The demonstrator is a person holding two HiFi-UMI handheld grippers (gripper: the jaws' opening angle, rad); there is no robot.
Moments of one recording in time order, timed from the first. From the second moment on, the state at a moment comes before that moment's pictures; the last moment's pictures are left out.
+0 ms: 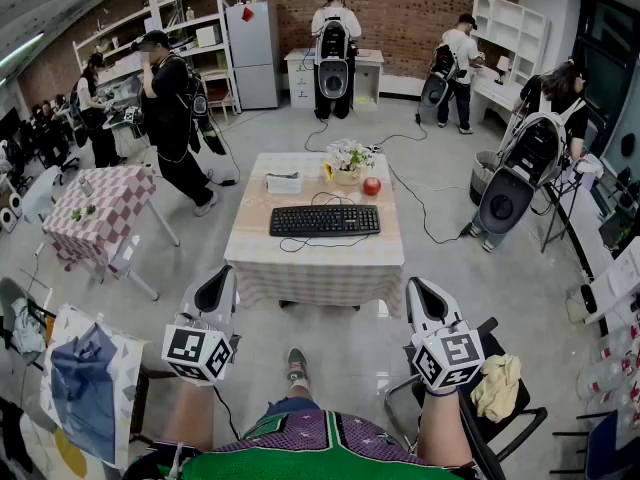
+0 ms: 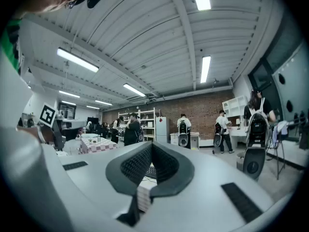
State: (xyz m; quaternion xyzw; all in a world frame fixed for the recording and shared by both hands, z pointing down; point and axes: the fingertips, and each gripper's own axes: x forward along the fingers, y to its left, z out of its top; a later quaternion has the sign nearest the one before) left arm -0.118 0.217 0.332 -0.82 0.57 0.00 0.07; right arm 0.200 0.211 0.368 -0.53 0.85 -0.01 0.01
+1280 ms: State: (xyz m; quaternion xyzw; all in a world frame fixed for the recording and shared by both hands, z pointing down) left arm -0.150 0.188 0.354 -0.81 0.58 0.01 0.04; right arm 0.163 0.174 0.373 -0.50 0.87 -0.04 0.01
